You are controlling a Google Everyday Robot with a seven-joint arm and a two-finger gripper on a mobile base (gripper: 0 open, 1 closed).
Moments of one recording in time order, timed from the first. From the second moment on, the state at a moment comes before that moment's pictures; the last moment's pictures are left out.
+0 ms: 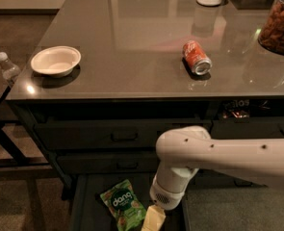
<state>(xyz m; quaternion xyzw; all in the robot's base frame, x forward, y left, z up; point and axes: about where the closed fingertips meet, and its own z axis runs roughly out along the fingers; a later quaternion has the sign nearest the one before) 0.322 -0.051 0.593 0.50 -0.85 -0.17 0.07</state>
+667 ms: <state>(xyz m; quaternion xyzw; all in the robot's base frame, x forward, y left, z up) 0.321 -0.031 0.535 0.46 -0.86 -0.19 0.10</state>
